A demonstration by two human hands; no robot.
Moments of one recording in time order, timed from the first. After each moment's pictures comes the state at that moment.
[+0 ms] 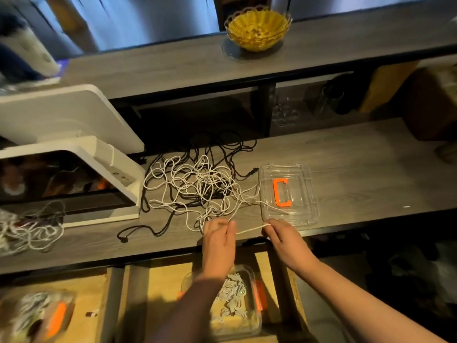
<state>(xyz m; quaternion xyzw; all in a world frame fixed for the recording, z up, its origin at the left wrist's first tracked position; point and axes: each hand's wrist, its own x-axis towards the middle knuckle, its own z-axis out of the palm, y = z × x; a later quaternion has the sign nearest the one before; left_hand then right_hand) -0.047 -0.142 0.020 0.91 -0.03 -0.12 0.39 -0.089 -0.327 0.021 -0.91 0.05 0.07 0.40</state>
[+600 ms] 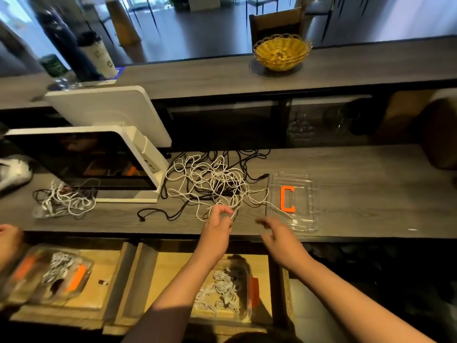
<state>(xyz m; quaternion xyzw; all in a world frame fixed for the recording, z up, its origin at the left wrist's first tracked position) -0.094 -0.138 0.127 0.80 0.09 -0.17 0.56 -0.120 -0.315 0.086 -0.89 0.02 0.13 0.43</state>
